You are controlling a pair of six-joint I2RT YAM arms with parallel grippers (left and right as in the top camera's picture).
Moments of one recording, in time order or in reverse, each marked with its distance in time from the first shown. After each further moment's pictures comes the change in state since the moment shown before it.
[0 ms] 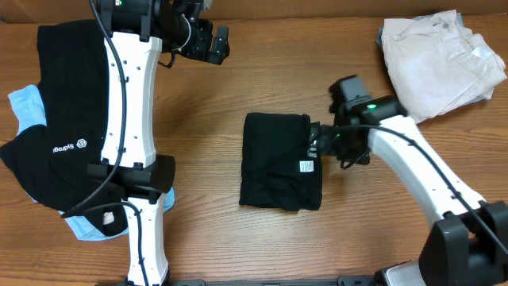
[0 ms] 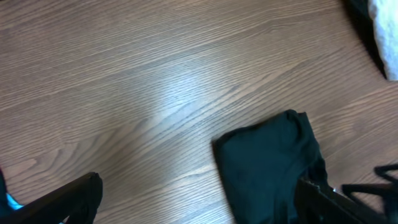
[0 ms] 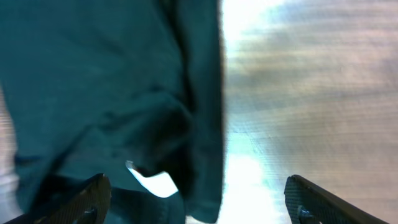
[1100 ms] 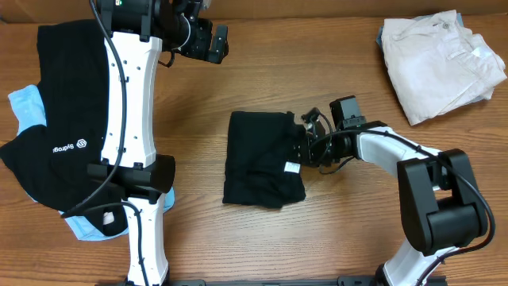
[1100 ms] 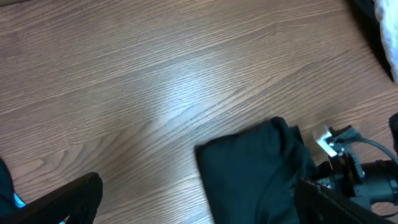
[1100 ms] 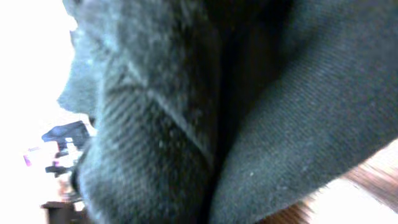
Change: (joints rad) left arm 0.000 0.000 0.000 0.010 -0.014 0.000; right arm -0.048 0.241 -0.268 0.645 -0.714 -0.109
